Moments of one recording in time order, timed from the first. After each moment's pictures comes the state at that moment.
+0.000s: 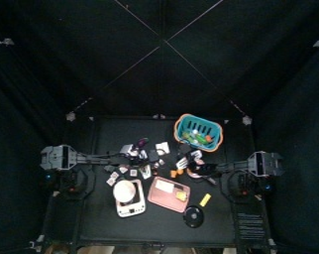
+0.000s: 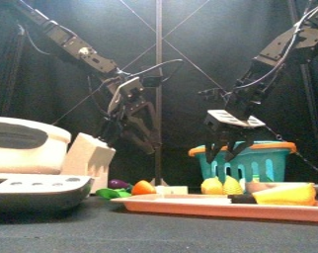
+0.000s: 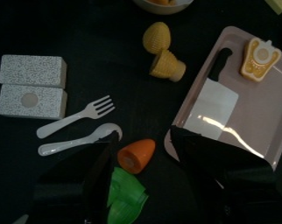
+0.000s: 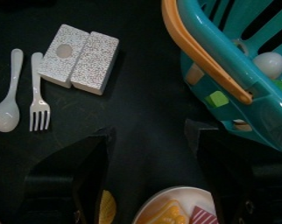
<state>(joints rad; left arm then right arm) 0.17 0.00 0.59 -0.03 0.20 -0.07 -0.12 -0.06 0.77 -1.18 0.69 1.78</state>
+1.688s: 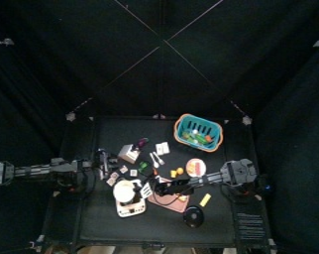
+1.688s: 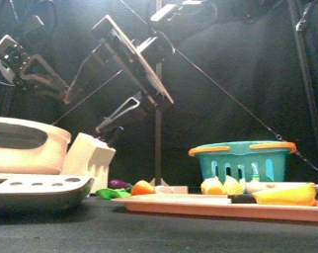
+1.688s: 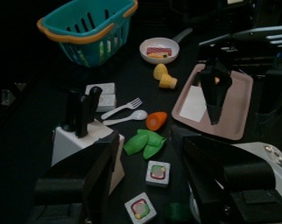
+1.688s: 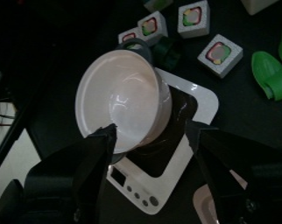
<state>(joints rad) 0.22 -0.92 1.23 0.15 0.03 -0.07 0.13 0.37 0.08 -0.83 0.38 1.78</state>
